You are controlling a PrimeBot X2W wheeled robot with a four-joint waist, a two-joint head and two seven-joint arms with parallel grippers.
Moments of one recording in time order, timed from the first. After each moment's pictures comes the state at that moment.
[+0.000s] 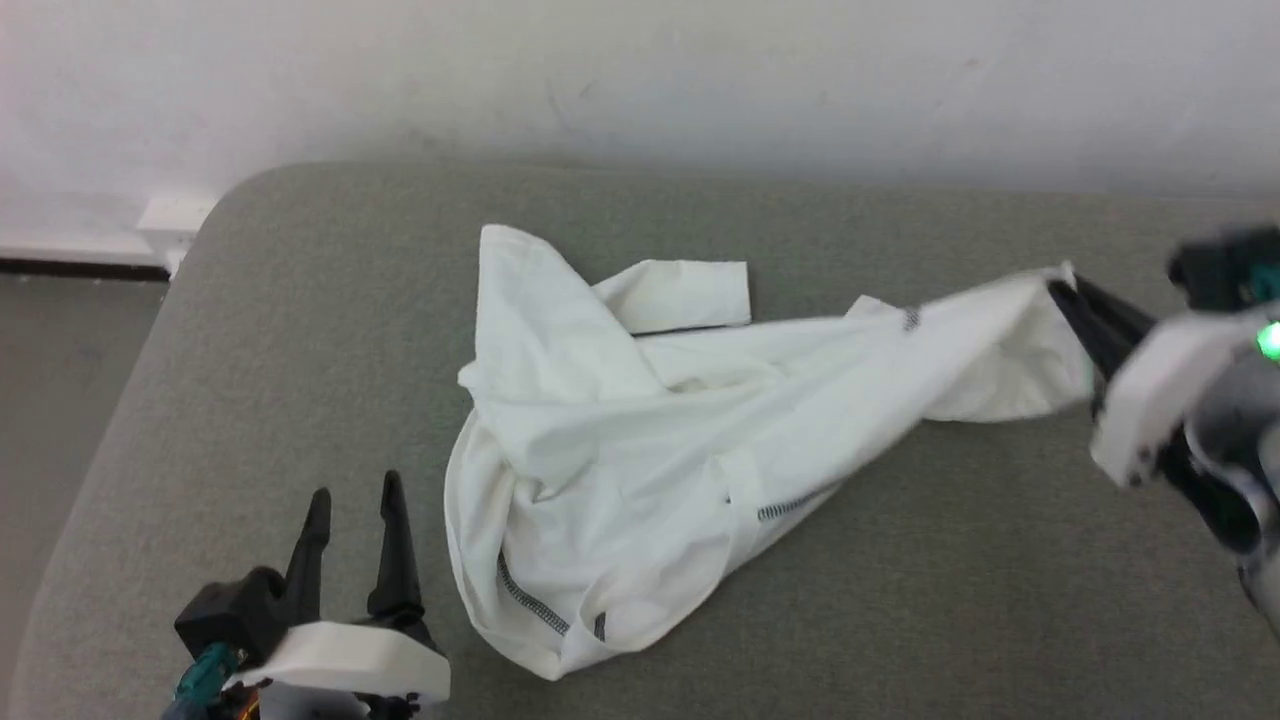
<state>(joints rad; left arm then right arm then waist) 0.02 0.13 -0.11 0.09 -0.46 0.12 -0.25 -0.57 -0.53 0.42 0.43 0.62 0.13 0.15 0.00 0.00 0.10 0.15</state>
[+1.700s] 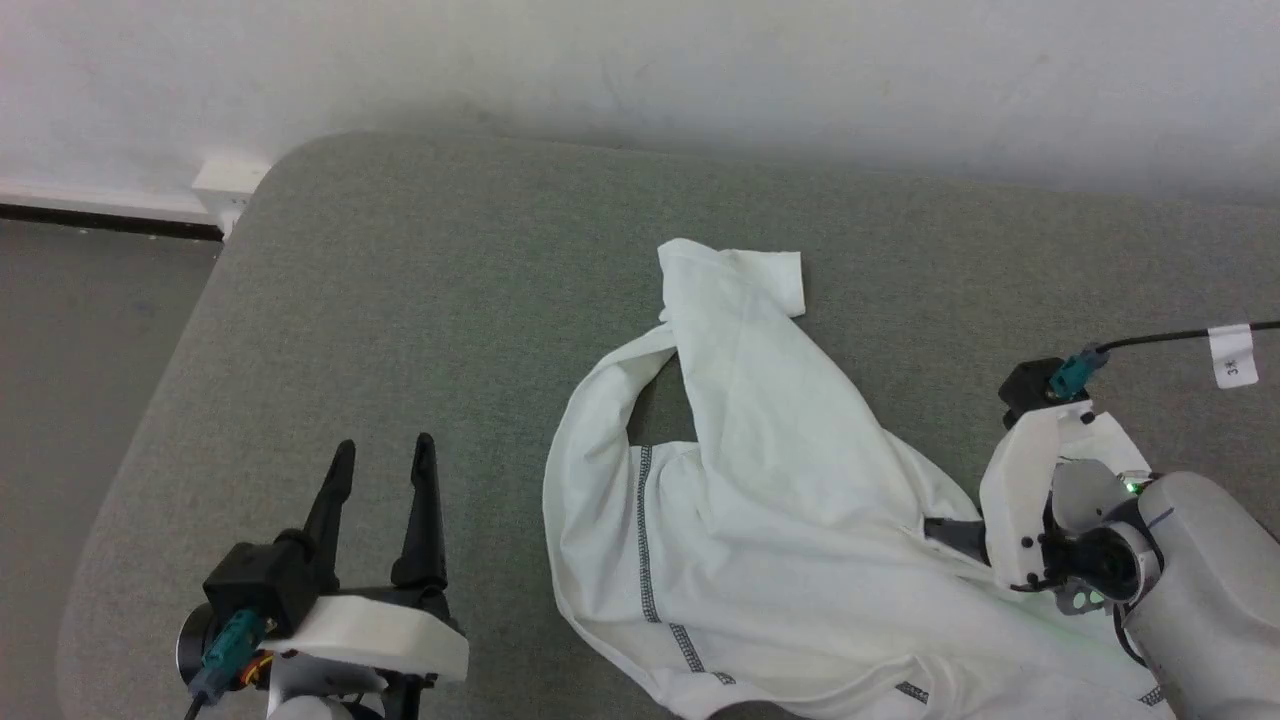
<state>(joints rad) -0.01 0.19 -0.18 0.01 -0.39 0.14 -0.22 -0.48 -0.35 0.41 0.59 0.69 0.13 0.74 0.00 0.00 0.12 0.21</state>
